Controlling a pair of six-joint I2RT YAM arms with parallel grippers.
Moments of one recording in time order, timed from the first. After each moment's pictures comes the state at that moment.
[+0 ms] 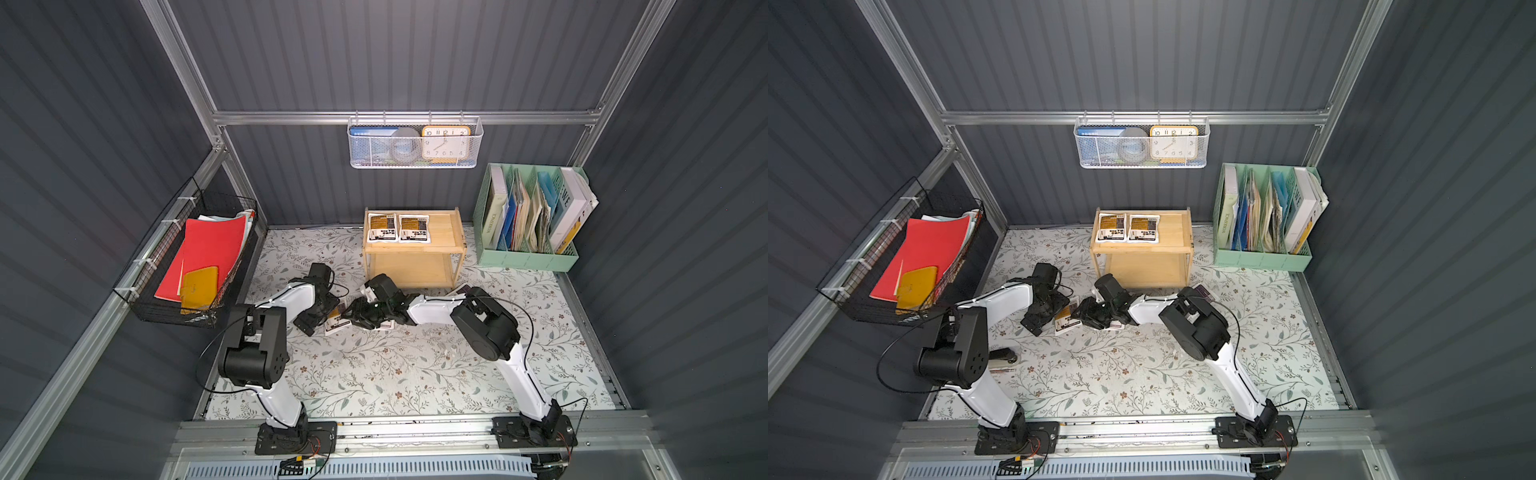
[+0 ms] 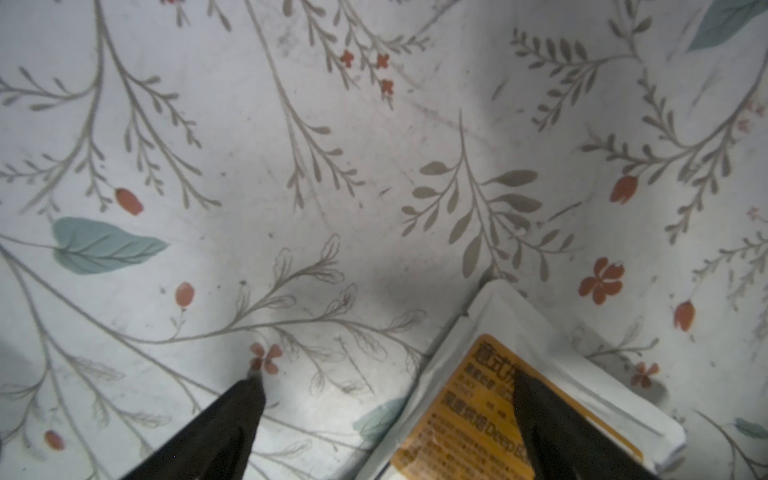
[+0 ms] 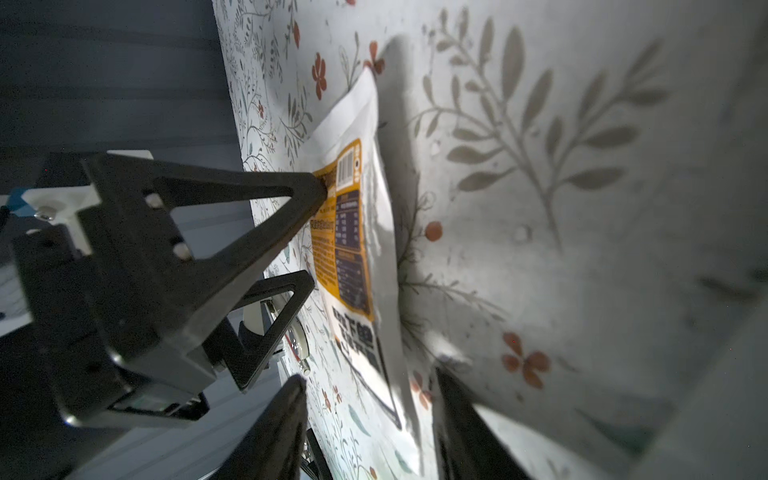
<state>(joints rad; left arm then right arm) -0.09 1.75 1.03 -0.65 -0.17 -1.06 0.85 2.32 1.51 0.16 -0.53 1.16</state>
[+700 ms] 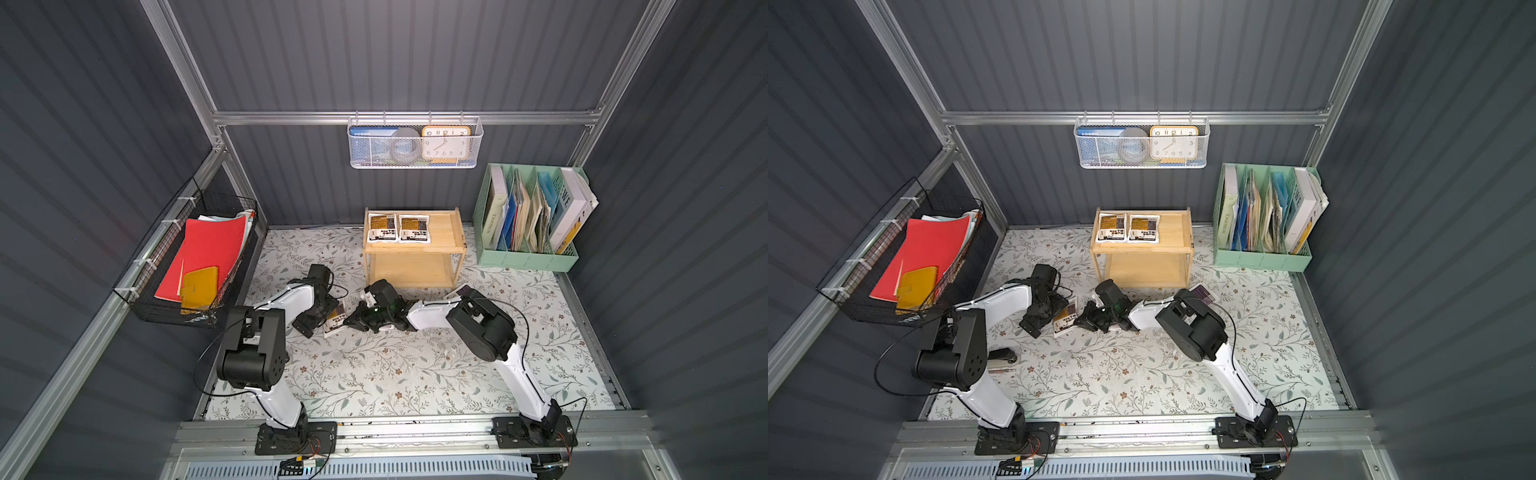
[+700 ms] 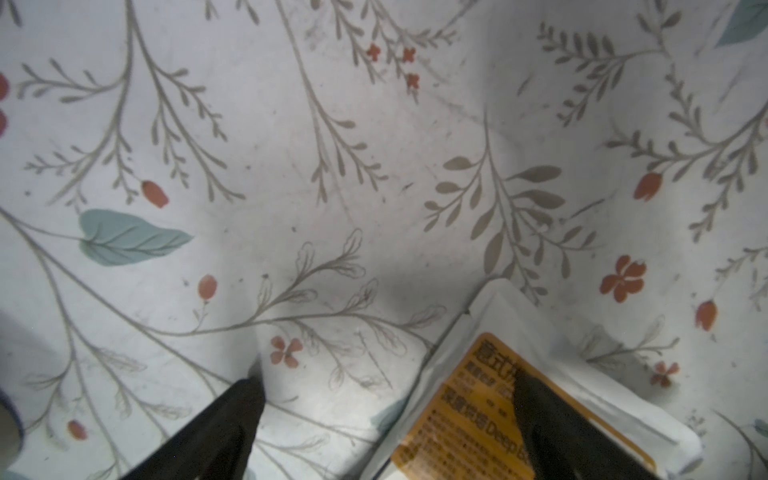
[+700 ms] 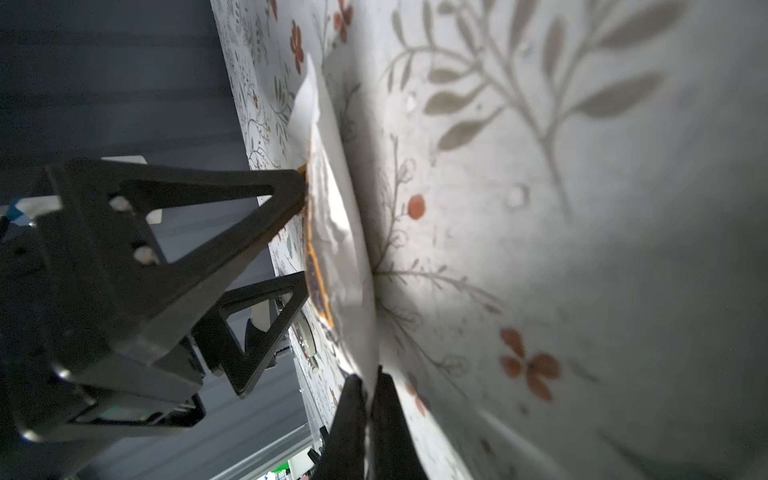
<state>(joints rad) -0.09 1.71 1.01 -0.66 -0.18 -1.06 0.86 2.33 1.45 0.29 -0.56 1.25</state>
